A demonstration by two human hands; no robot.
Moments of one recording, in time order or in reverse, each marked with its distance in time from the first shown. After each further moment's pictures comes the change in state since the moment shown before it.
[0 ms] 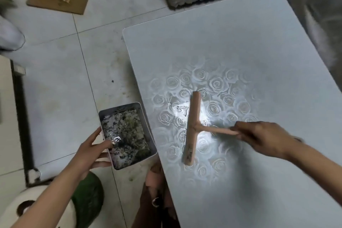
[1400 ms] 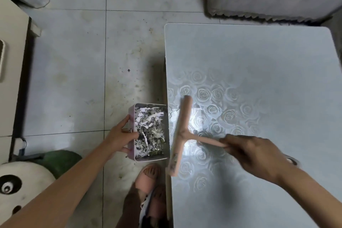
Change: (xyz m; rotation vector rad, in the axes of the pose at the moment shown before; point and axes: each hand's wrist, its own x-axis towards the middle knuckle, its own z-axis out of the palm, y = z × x) left_hand 0.057 0.004 0.025 -0.049 -0.118 -0.038; right_hand 0.072 -0.091 -0.022 -0.146 -0.018 -0.148
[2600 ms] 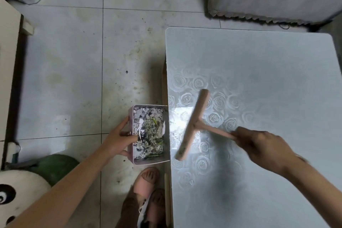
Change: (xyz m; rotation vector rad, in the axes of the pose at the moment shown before) left_hand 0.016 0.013 -0.011 -0.019 -0.057 0.034; right_hand 0.032 0.006 -0.041 -0.005 -0.011 0.188
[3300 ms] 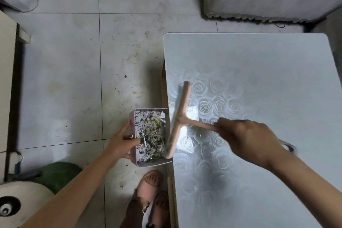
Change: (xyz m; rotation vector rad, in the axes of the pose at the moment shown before) left_hand 0.016 0.005 -0.005 -0.032 -0.005 -0.030; right_hand 0.029 -0.043 -0.019 -0.183 0.076 -0.075
